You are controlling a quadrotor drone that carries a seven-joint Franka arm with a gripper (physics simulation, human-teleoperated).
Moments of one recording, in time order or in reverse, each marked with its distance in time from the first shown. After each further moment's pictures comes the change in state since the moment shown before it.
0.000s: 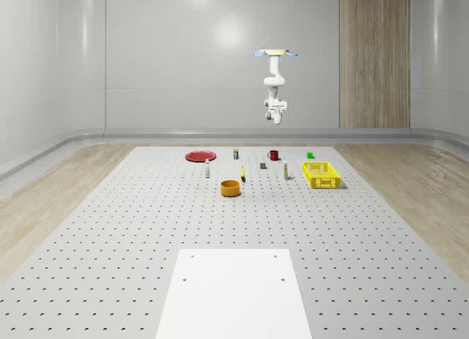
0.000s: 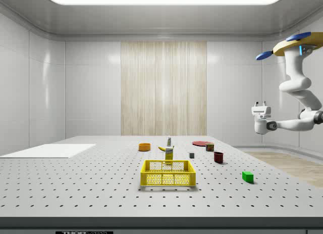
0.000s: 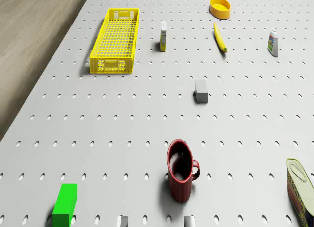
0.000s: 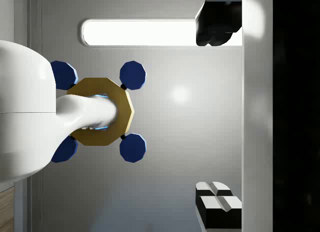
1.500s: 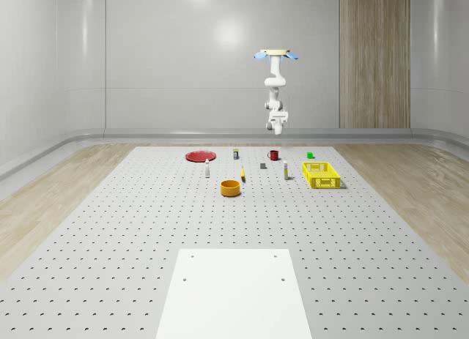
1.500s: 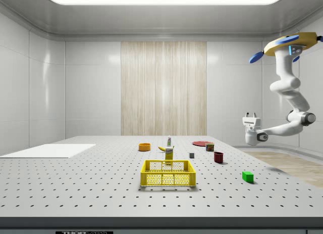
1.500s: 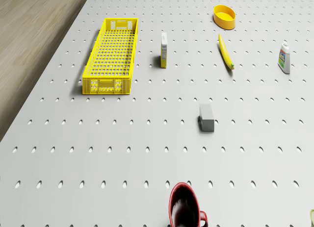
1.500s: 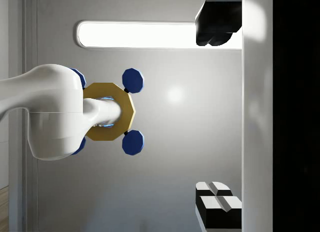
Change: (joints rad) arm -0.007 0.084 0.004 0.295 0.002 -0.188 -0.003
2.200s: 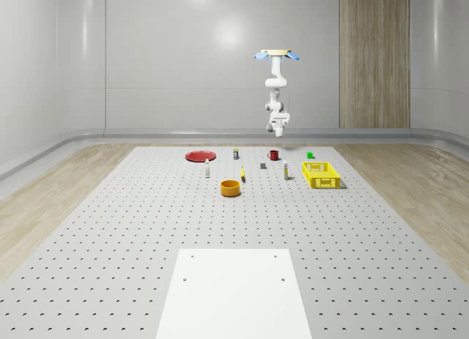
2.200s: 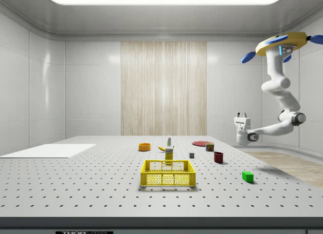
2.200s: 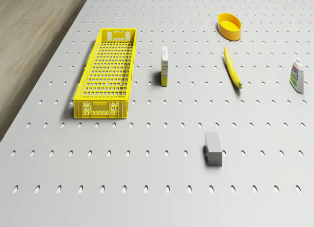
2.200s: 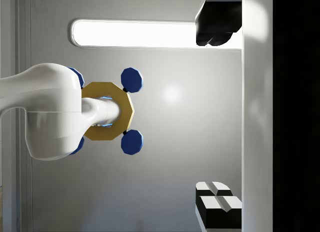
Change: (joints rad) arm -0.002 -0.007 0.003 -0.006 -0.003 0.010 0.000
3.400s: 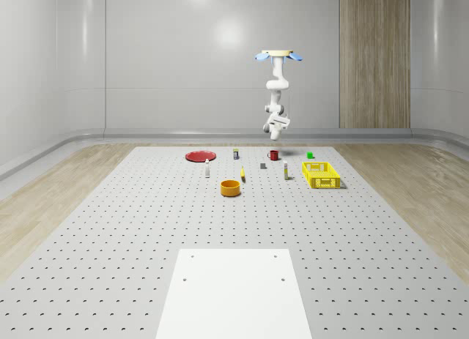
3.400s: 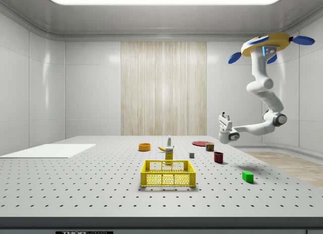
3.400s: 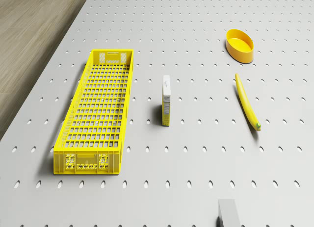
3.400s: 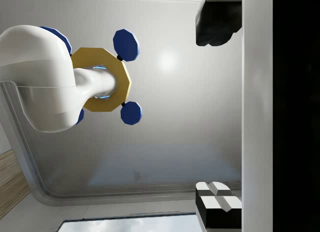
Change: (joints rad) arm -0.054 -0.018 0.172 -0.036 -0.242 0.022 0.032
